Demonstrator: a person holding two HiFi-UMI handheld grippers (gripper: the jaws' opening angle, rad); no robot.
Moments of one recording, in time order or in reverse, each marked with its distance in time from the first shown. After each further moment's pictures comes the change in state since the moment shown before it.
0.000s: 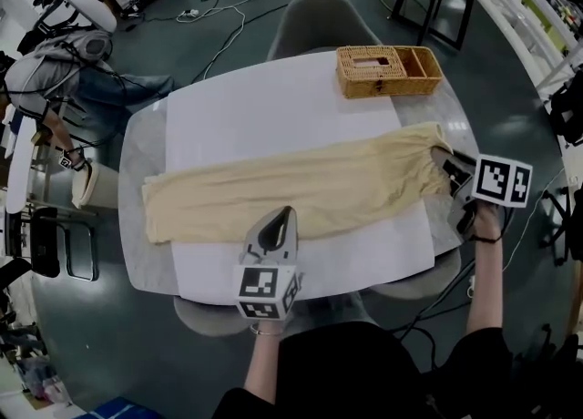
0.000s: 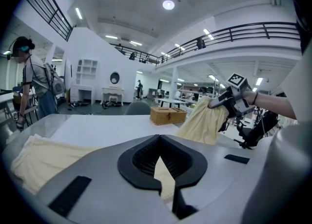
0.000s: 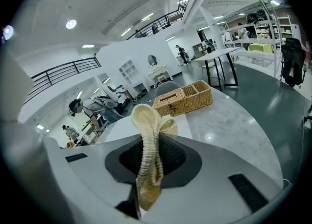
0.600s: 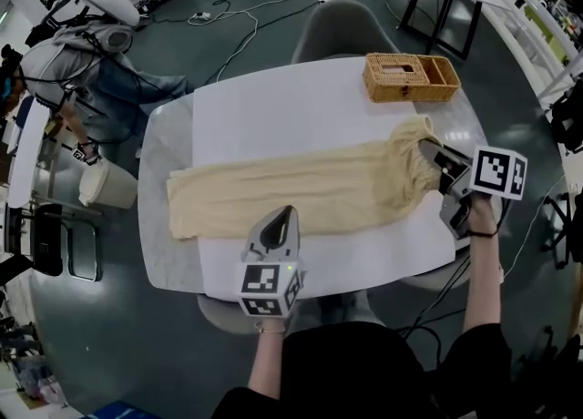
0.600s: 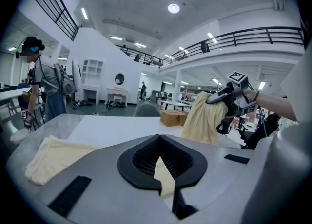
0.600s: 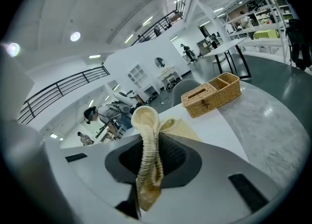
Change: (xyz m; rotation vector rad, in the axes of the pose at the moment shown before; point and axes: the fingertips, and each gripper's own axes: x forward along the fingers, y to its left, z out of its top) left arm -0.053 0.072 0.002 -0.040 -0.024 0.023; right arm 0.028 0.114 -0.001 0.041 -0.025 0.067
